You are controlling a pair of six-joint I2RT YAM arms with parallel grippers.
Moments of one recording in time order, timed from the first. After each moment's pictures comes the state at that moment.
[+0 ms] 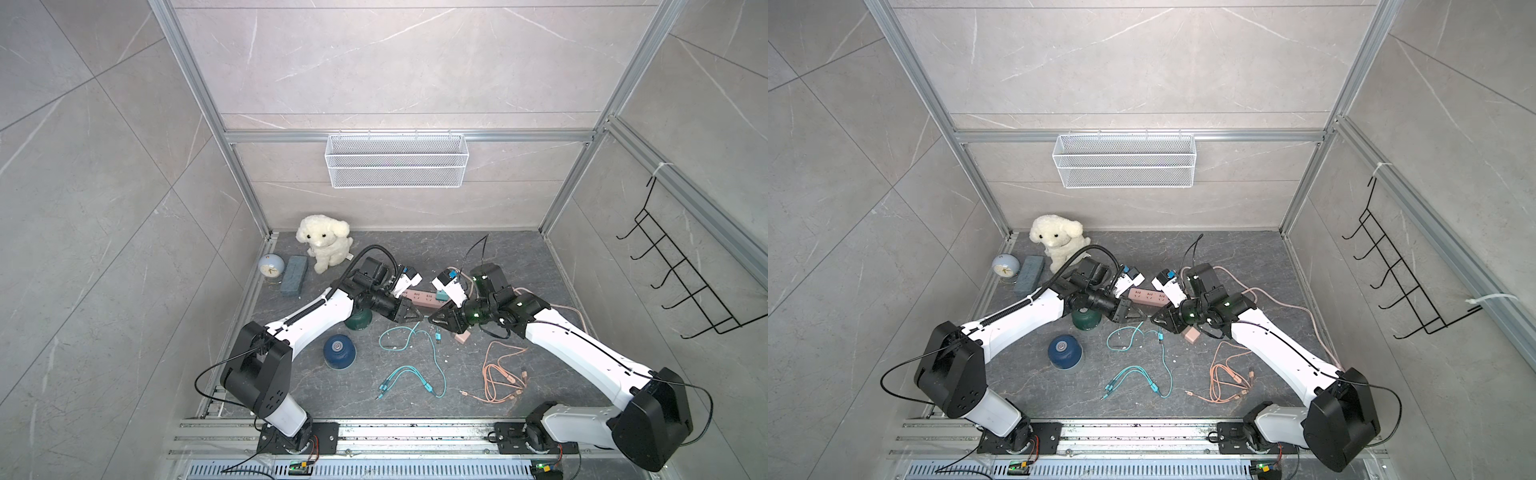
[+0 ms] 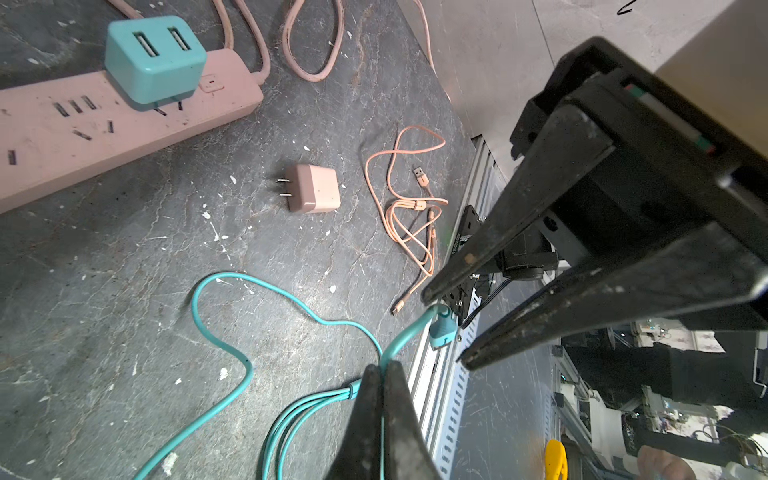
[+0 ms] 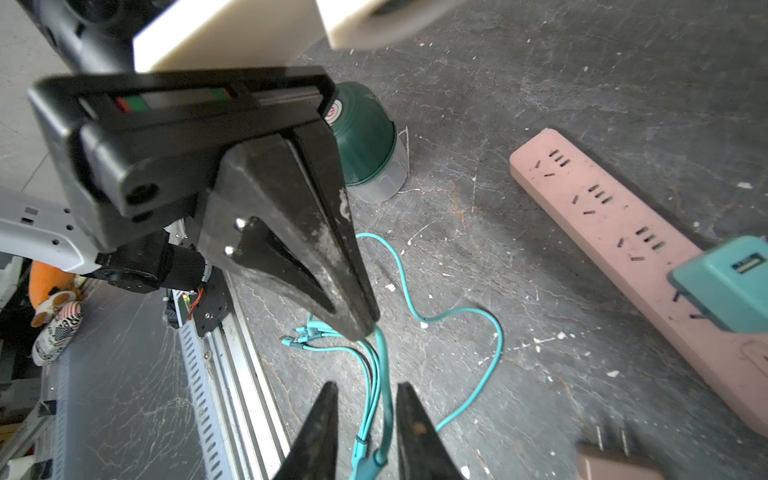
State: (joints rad) left arm -0.61 1.59 1.17 -0.49 0.86 -0.15; right arm 0.53 1.30 1.01 -0.54 -0.59 0.02
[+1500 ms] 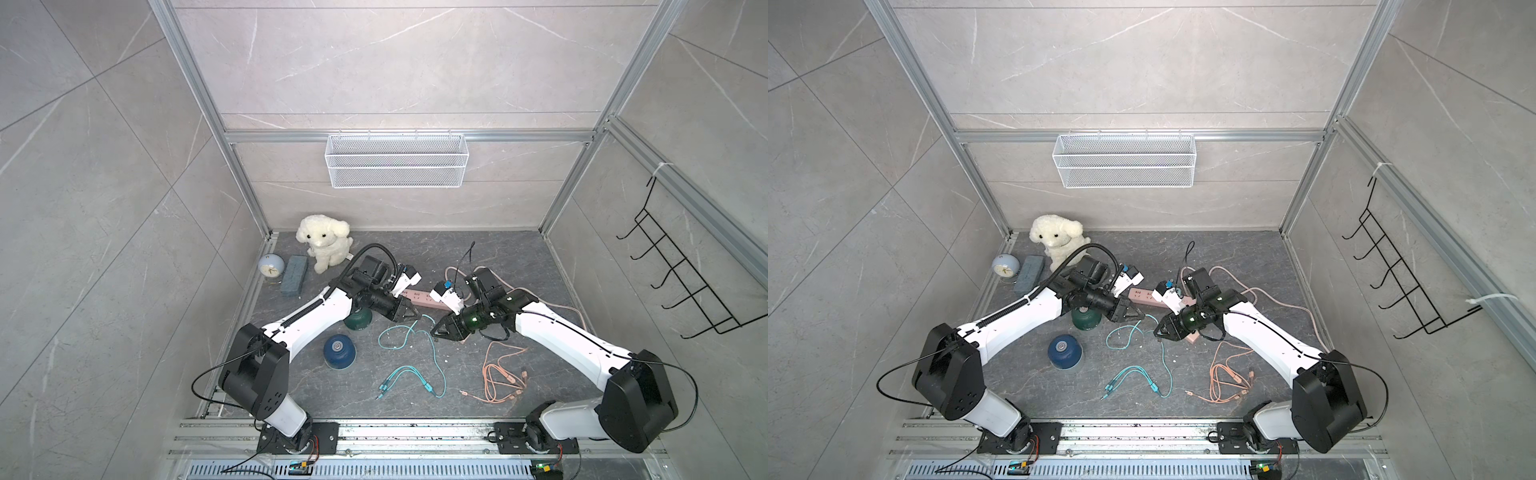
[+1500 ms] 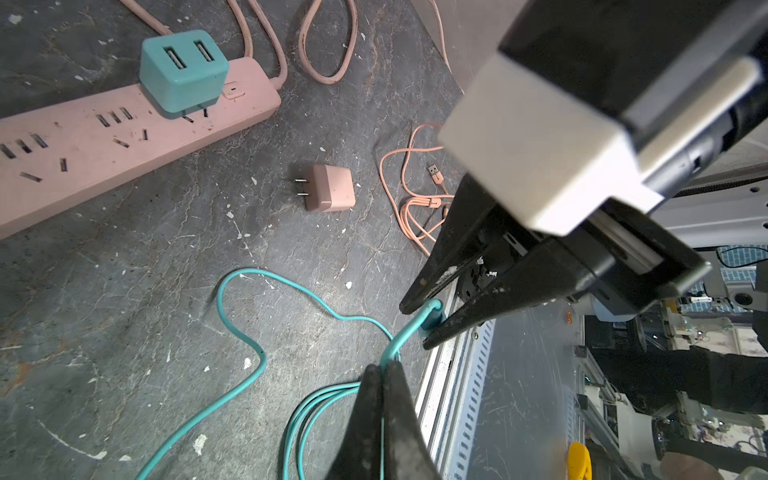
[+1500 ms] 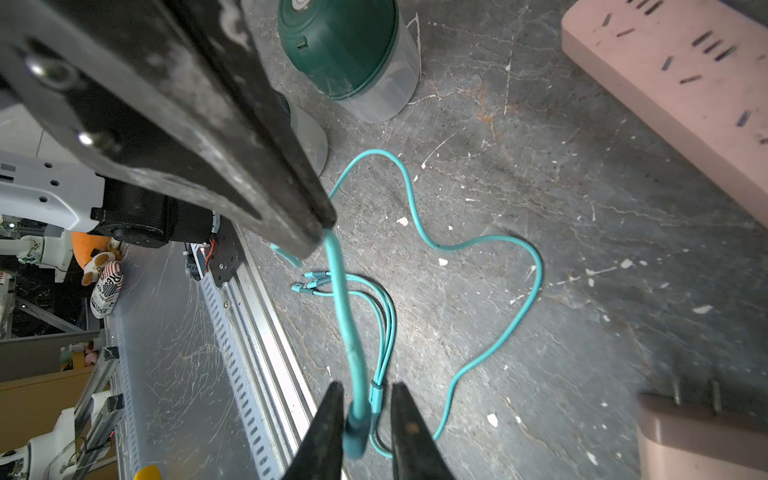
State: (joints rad) left arm -0.61 1.58 1.19 -0.55 0.82 -0.09; right arm 0.51 1.40 1.01 -0.68 -0.68 -0.02
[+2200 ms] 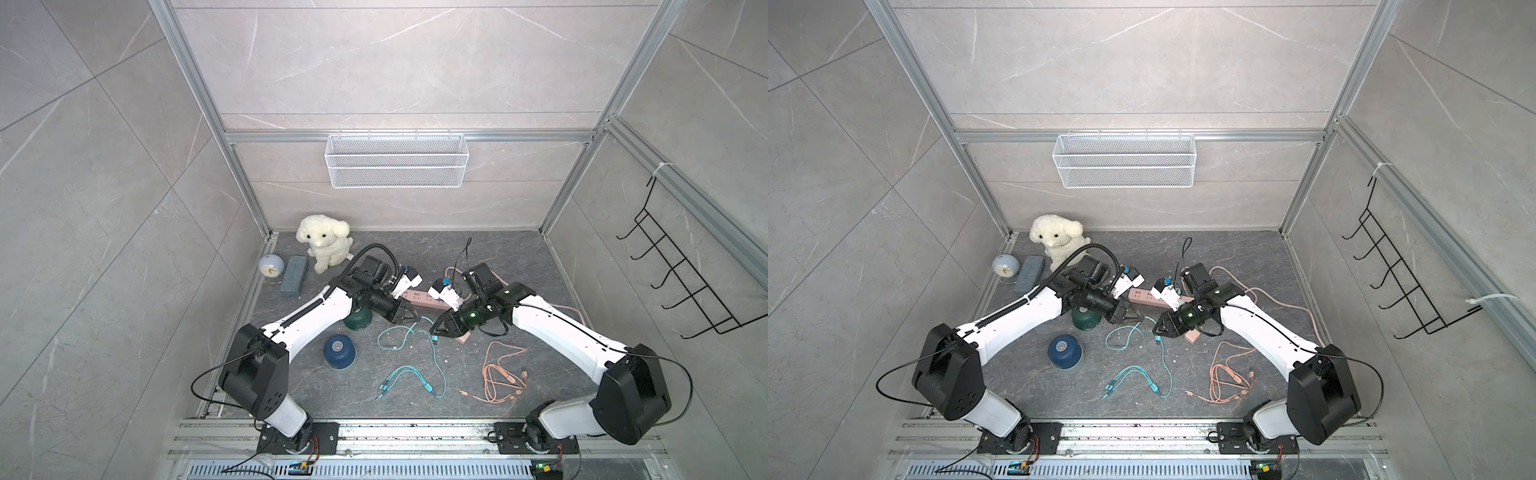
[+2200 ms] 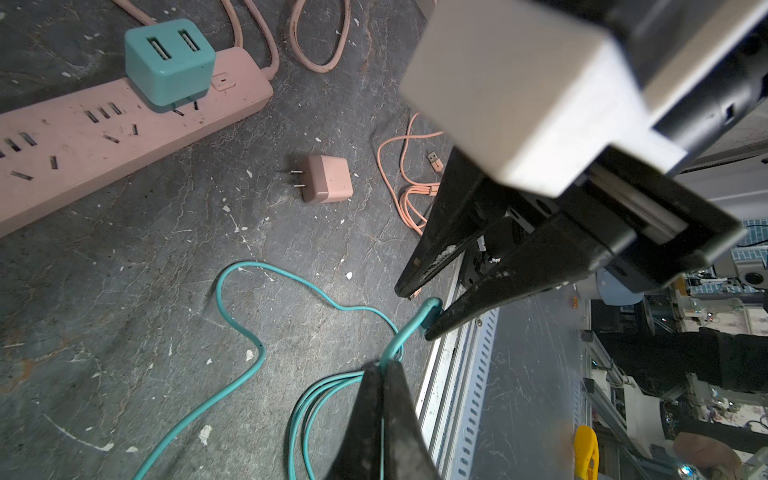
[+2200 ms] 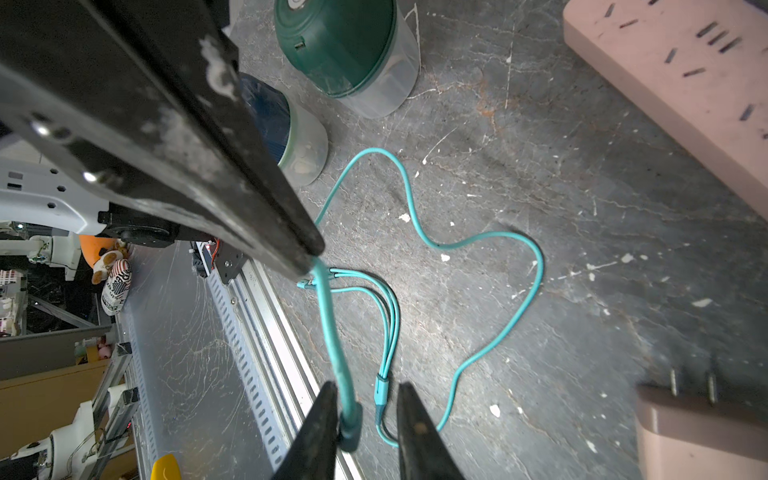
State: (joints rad) left arm -0.62 1.58 1.21 -0.61 0.81 -0.03; right arm 0.51 1.44 1.08 -0.77 -0.68 -0.02
